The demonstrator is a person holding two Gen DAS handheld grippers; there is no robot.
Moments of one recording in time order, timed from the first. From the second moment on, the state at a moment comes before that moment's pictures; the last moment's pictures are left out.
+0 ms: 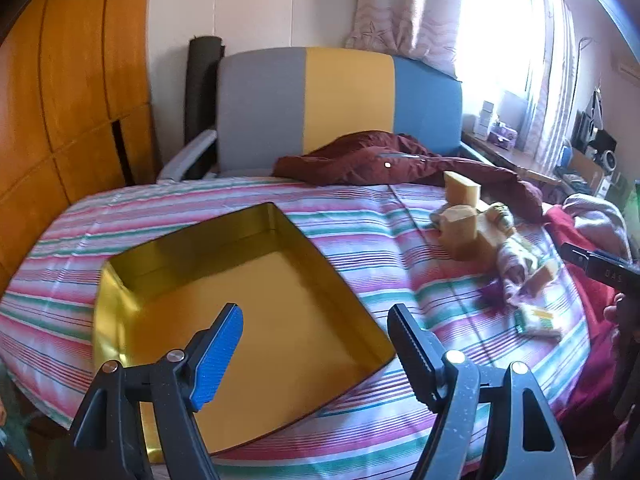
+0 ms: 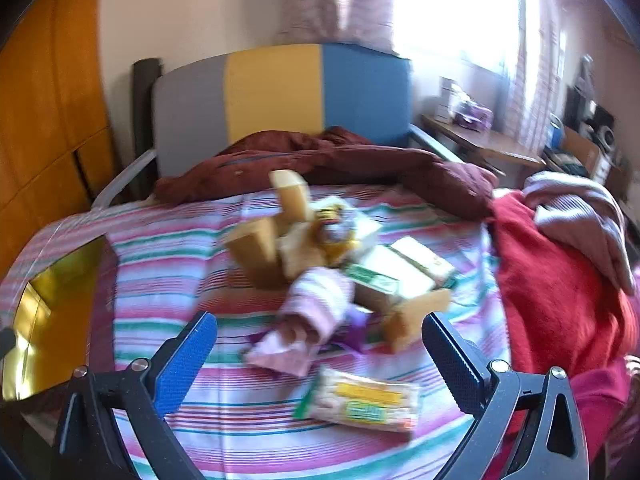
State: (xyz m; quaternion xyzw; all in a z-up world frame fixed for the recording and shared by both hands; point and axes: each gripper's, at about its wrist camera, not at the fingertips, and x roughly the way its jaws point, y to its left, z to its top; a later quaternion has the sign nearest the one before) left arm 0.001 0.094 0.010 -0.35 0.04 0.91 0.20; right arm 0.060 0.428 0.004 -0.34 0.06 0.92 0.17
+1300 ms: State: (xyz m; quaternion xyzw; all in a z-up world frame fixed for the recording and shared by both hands) left arm -0.050 0.385 -0.055 -0.46 0.12 0.76 0.45; right arm 0.048 0.588 -0.047 -0.35 0.33 0.86 0.19
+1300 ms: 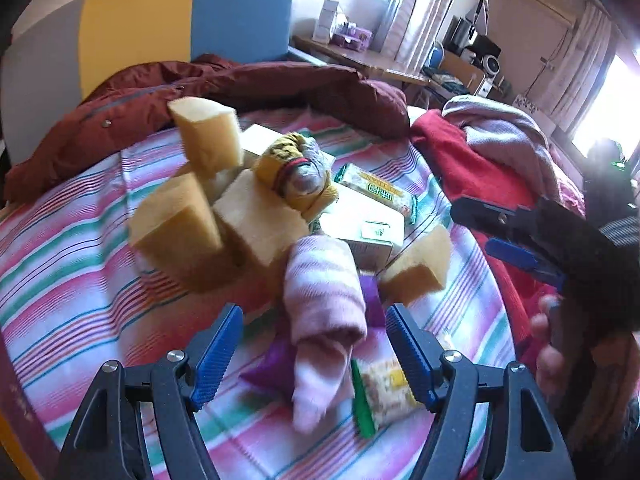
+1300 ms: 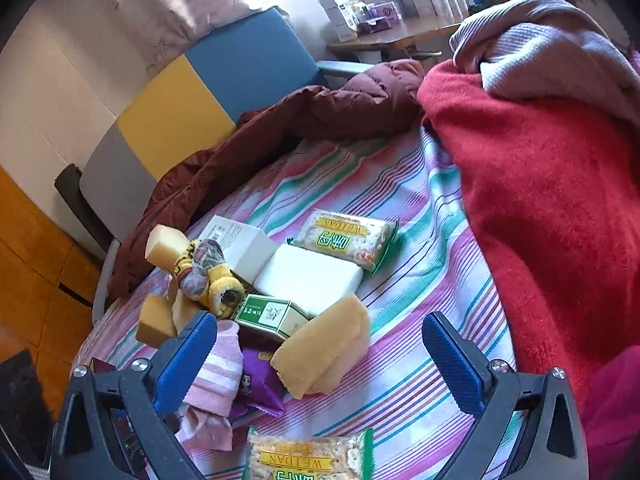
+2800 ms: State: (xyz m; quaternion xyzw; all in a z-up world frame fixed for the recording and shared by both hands) left arm -0.057 0.085 -0.009 -0.41 -0.04 0.89 0.22; right arm 0.016 0.424 0.009 -0.35 0.24 0.90 -0.09
